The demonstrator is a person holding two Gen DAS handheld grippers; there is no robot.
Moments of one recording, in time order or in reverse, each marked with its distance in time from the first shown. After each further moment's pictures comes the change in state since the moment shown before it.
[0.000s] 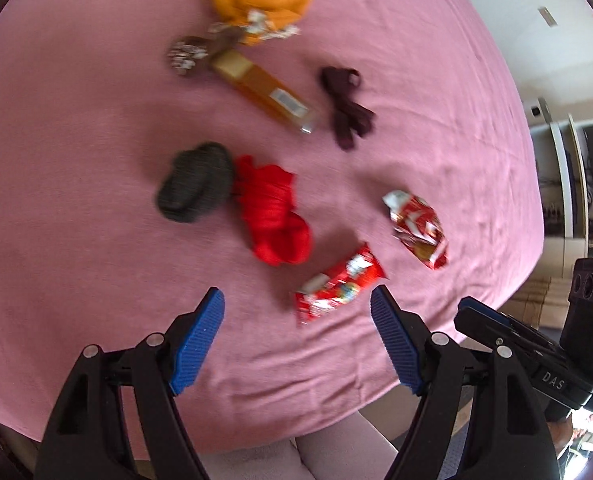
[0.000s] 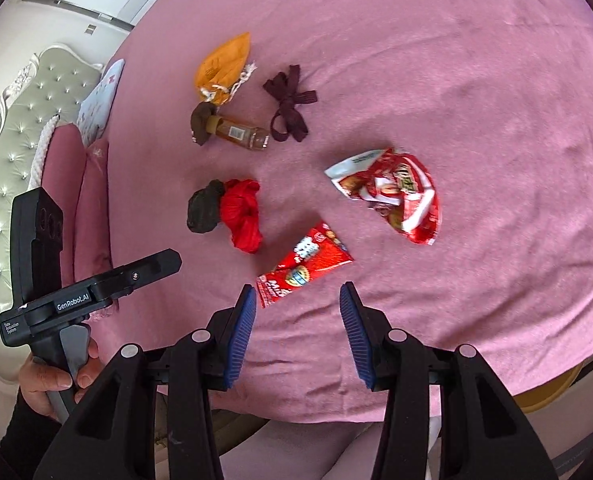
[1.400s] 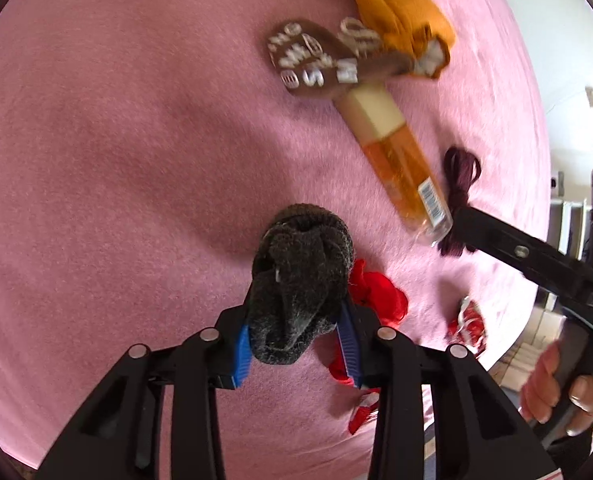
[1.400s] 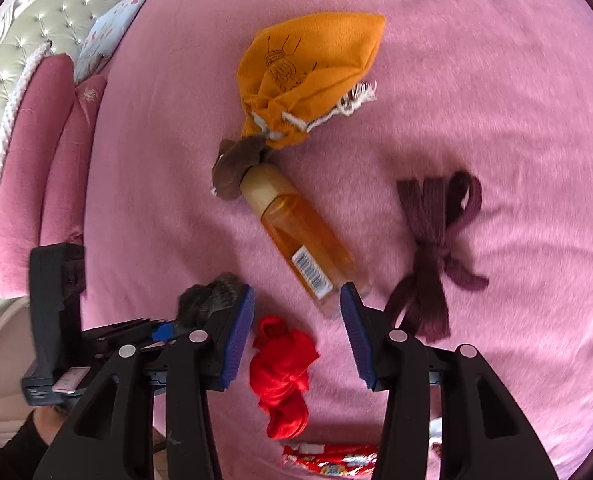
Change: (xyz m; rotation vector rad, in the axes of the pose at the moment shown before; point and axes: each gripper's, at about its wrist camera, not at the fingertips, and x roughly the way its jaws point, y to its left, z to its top) left arm 0.067 0.107 0.085 -0.242 0.038 -0.105; right arm 0.137 0.090 0.164 -0.314 0.169 -0.107
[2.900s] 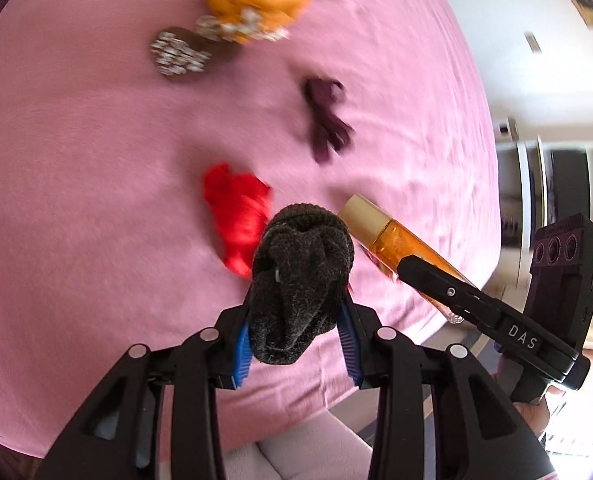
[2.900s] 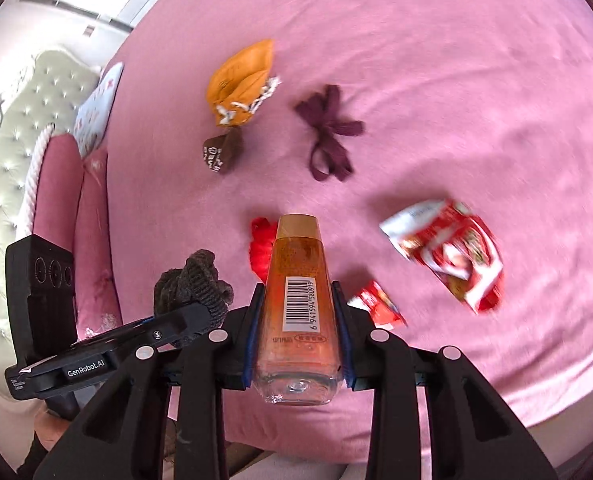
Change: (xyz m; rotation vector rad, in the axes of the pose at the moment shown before) left arm -0.054 -0.080 -0.107 0.220 0.024 -0.089; right arm -0.095 -0.038 -0.169 0.369 -0.210 0.088
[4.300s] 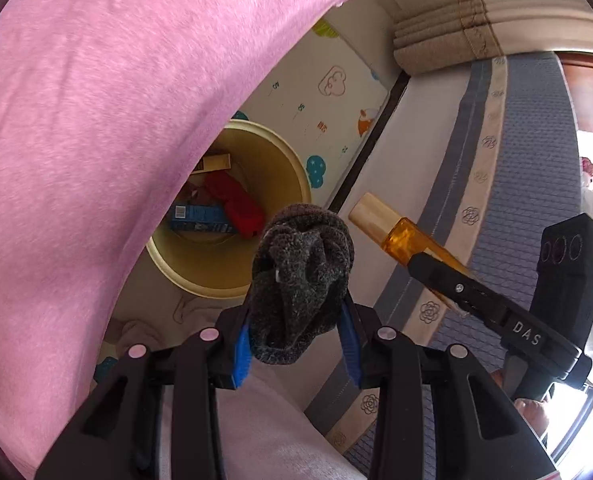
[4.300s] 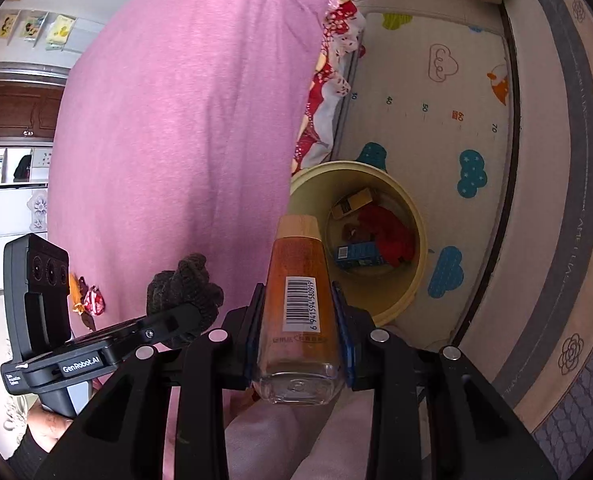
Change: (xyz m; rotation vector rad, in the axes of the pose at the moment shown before) left arm 0.359 -0.377 -0.258 0.702 0.578 0.135; right arm -0.188 -0.452 -0.316 0.833 -0.328 -0.025
